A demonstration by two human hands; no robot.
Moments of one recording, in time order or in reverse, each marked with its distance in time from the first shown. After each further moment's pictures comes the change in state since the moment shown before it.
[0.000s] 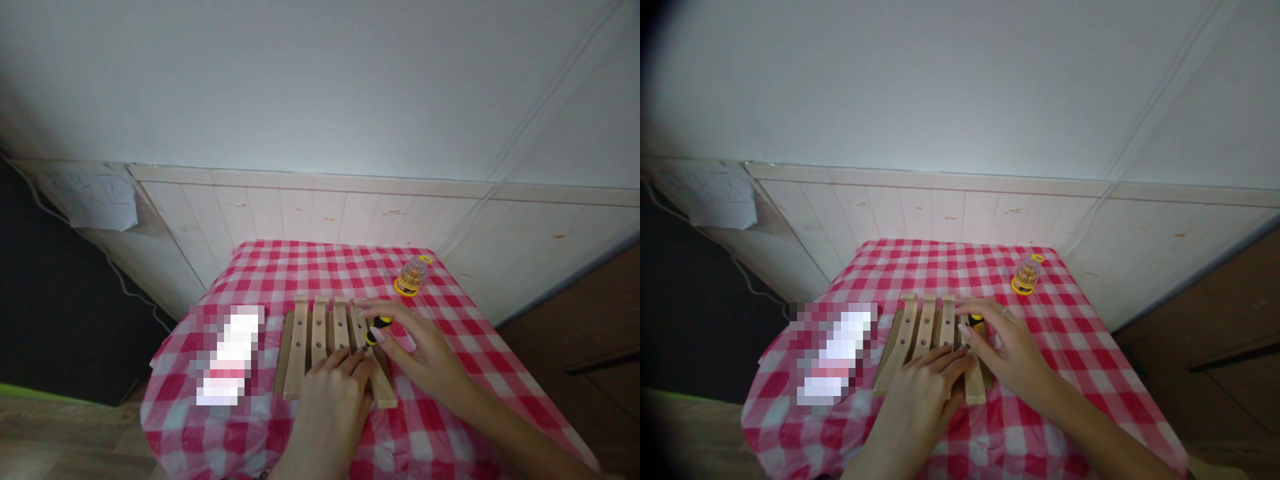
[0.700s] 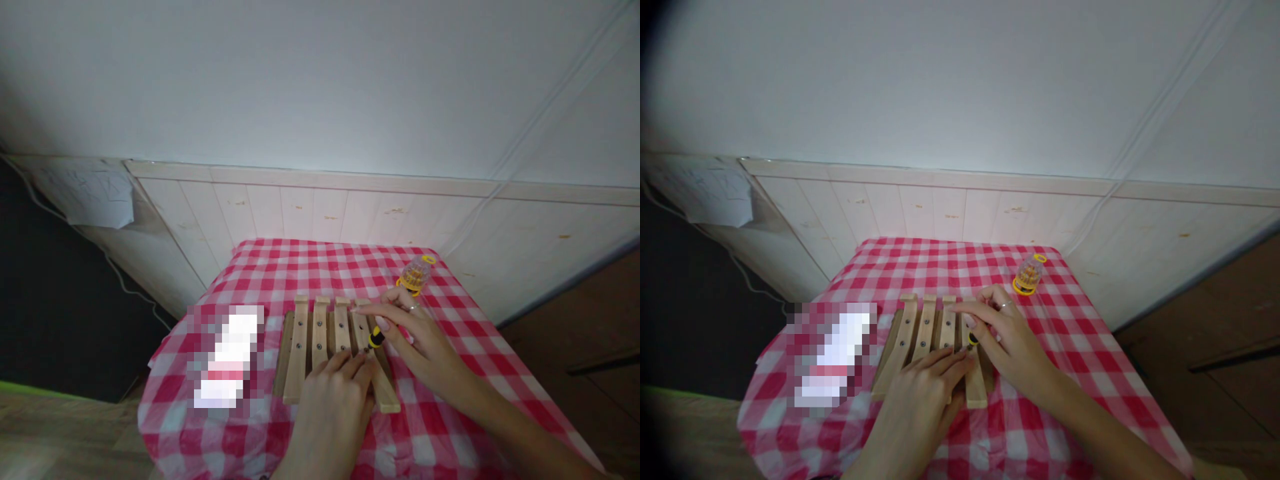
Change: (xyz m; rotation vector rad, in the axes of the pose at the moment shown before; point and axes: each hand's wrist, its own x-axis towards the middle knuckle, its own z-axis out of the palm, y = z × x) left_hand 0.000 0.002 -0.001 -0.005 -0.030 -0.011; right_hand 0.011 0.000 -0.002 -0.105 -0.027 0.003
